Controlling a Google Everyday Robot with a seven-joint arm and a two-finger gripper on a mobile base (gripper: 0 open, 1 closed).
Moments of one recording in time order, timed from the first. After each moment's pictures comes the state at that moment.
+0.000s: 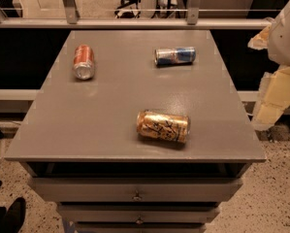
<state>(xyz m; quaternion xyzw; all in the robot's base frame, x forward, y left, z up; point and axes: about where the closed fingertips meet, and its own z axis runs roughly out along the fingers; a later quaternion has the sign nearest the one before) 0.438 -0.217 0.976 -0.60 0.78 -0.03 0.16</state>
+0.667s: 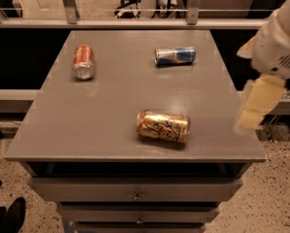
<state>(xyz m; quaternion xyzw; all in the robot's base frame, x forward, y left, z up) 0.444 -0.199 0.956 -0.59 0.79 -0.02 0.16</state>
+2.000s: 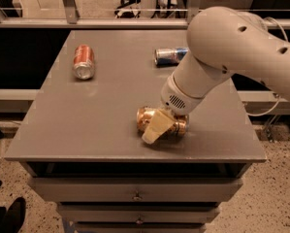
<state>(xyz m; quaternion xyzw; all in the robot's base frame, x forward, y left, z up) 0.486 -0.054 0.826 -0.49 0.85 0.12 0.17</state>
